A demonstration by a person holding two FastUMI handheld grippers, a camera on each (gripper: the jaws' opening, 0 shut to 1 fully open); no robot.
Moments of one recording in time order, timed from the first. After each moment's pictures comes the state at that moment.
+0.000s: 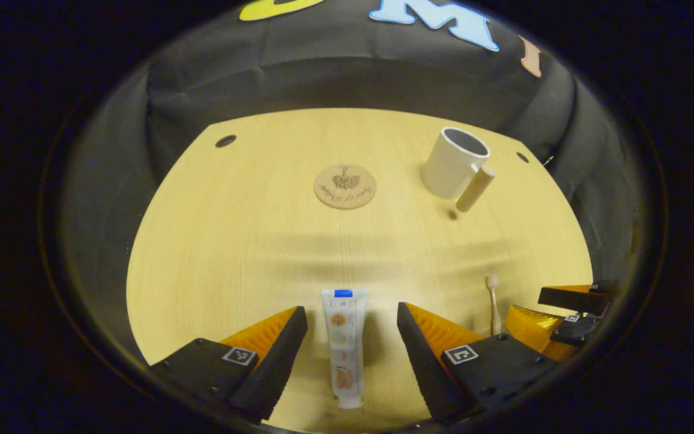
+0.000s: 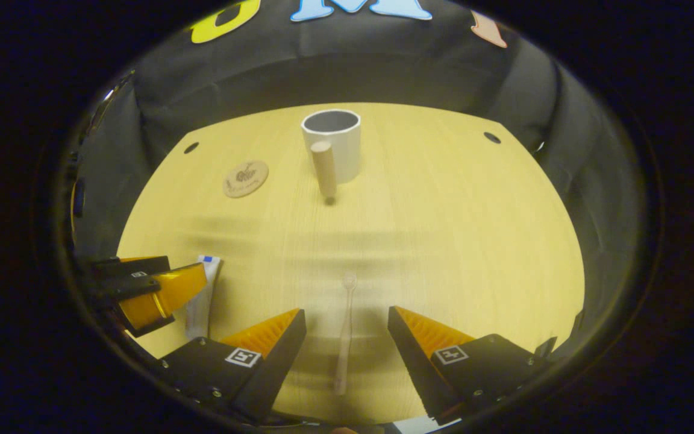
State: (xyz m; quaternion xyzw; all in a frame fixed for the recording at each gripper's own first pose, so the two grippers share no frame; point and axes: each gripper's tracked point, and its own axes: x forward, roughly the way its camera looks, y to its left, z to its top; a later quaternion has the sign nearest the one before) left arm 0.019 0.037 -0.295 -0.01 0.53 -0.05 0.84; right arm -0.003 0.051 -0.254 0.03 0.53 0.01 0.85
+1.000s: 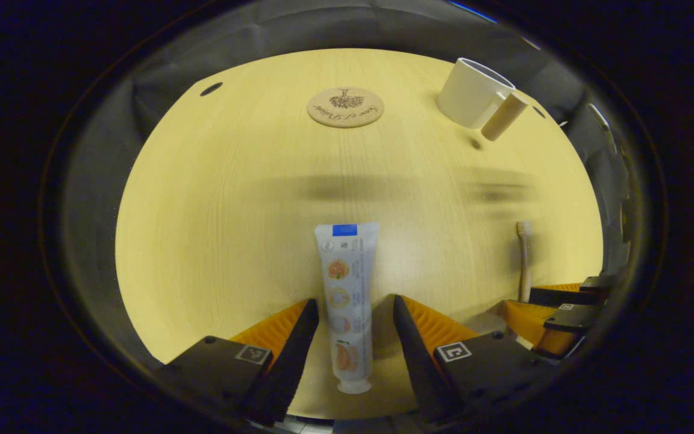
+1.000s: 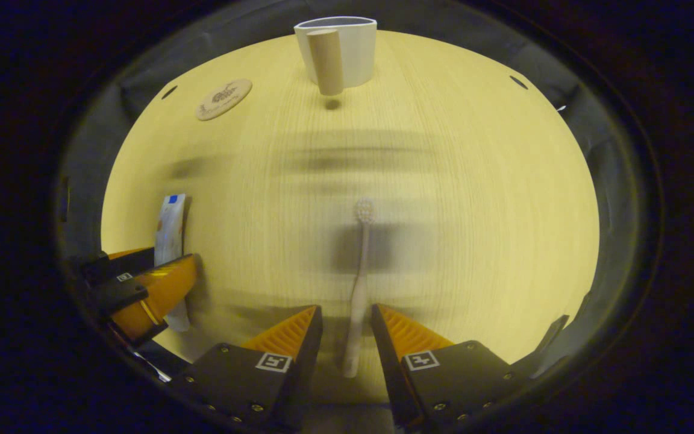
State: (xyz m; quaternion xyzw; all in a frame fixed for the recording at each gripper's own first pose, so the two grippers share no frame) left arm -0.023 0.047 -0.334 0.02 0.63 -0.04 0.77; right arm -0.040 0.061 -0.304 0.02 0.66 0.01 0.75
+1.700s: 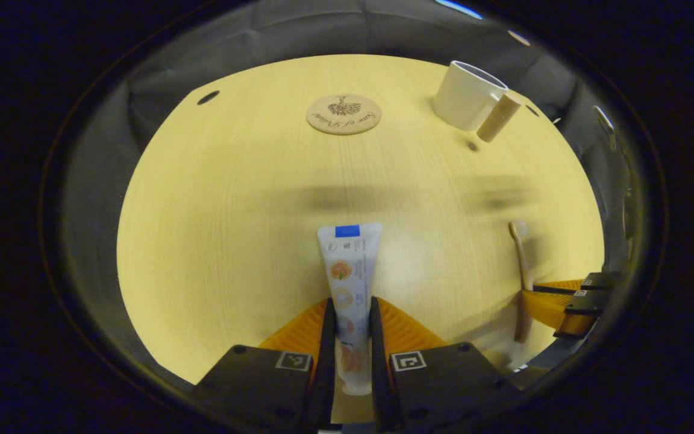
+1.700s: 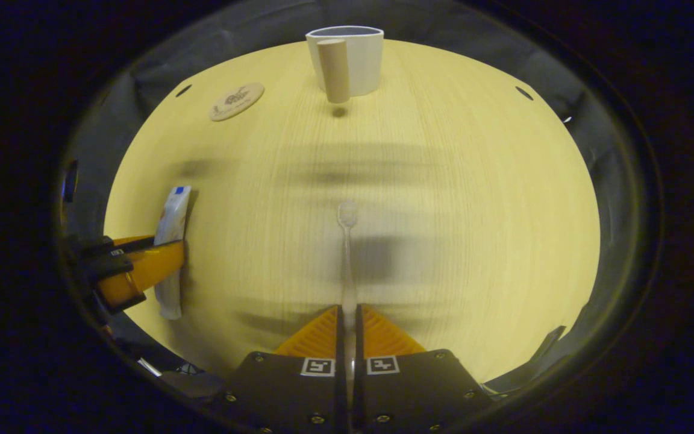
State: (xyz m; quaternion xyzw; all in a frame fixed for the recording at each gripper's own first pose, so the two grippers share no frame) left arm -0.012 0.049 -0.329 0.02 0.60 -0.07 0.79; right arm -0.040 0.059 -0.302 0.01 0.63 0.05 0.77
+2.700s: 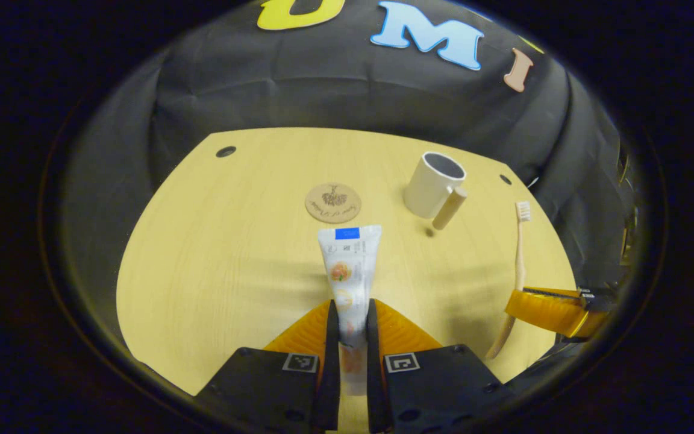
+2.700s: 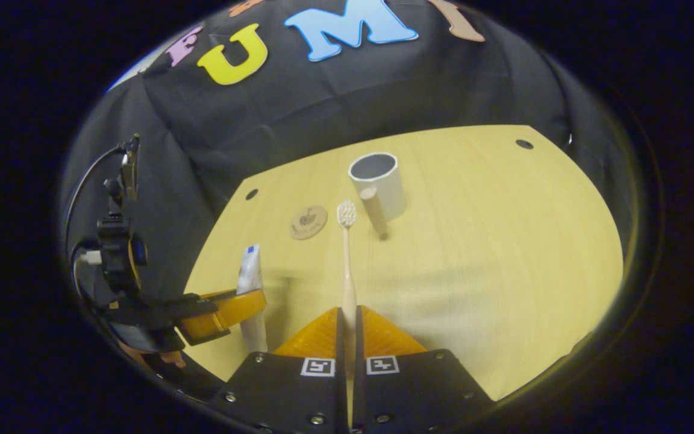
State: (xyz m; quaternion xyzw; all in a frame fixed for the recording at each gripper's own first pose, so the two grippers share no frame) left arm 0.032 0.014 -0.237 -0.05 0.44 -0.08 0.89; right arm 0.020 0.082 -0.179 0.15 0.39 0.13 0.90
